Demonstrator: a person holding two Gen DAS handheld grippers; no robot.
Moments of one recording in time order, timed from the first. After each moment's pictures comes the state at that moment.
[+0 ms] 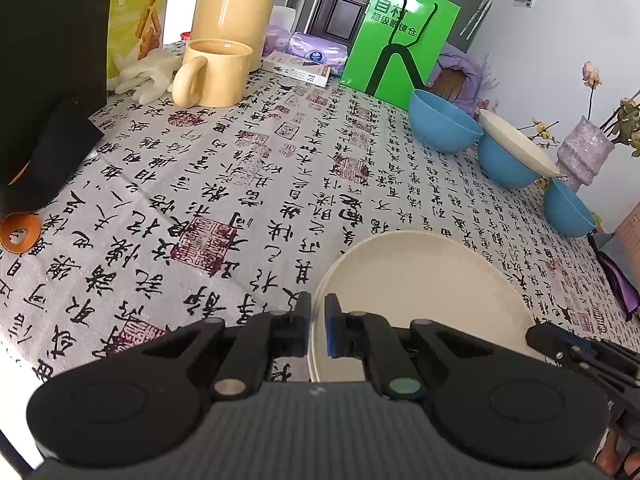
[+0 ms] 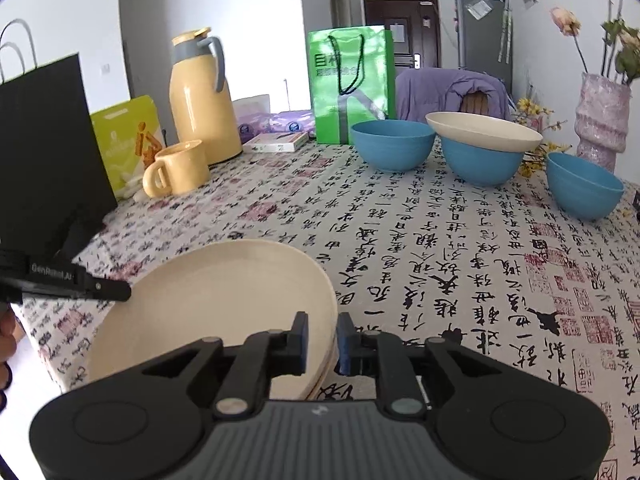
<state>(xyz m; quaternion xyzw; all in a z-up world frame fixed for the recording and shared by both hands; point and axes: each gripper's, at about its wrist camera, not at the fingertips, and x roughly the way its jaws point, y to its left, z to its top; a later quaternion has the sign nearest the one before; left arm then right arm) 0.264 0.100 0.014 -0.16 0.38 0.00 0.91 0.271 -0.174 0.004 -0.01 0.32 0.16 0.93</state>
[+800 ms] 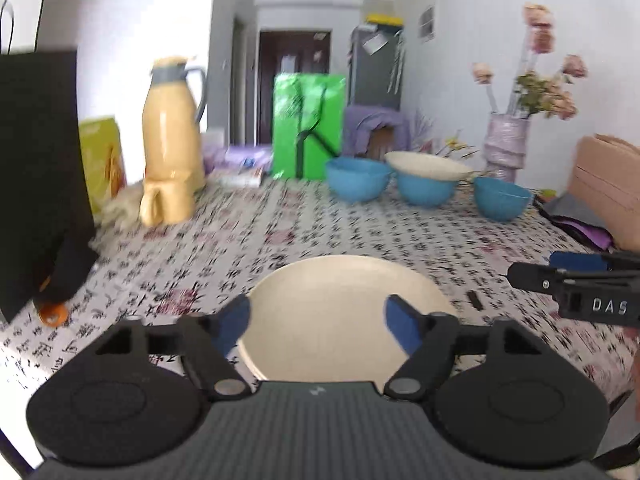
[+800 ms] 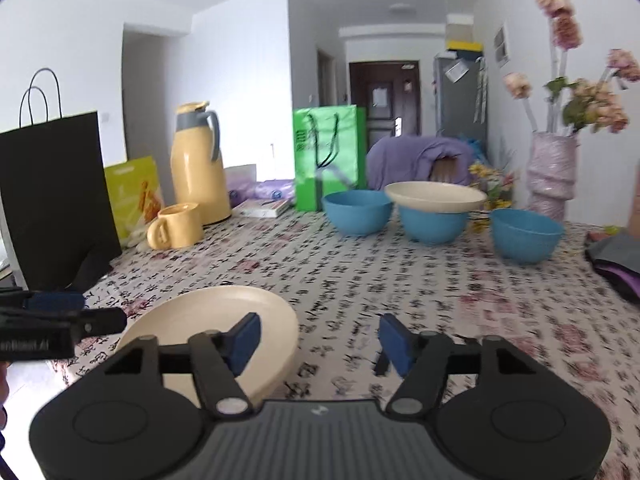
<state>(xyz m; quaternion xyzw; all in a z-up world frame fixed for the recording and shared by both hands) 0.142 0.007 0.046 0.00 0.22 -0.04 0.98 0.185 -0.226 0.038 0.00 0.21 0.13 0.97</state>
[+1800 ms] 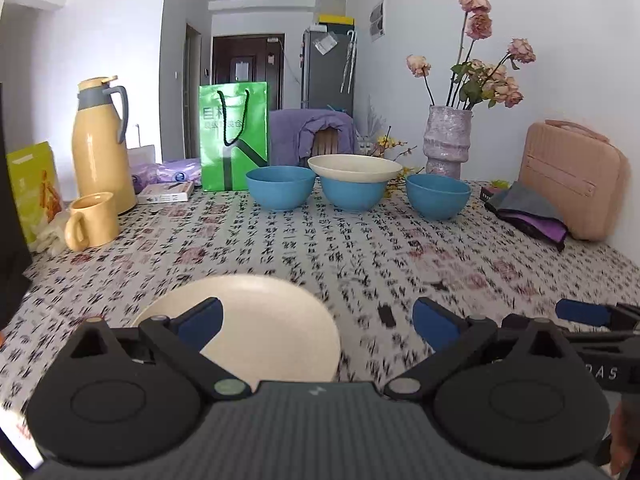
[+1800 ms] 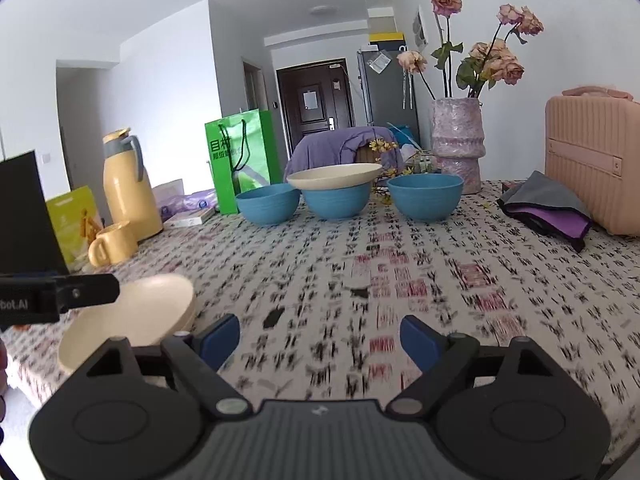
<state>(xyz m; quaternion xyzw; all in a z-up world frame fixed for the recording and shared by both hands) 0.172 -0.079 0.056 0.01 0.23 -0.10 0.97 0.156 -0.318 0.012 0.07 0.22 0.05 0.97</state>
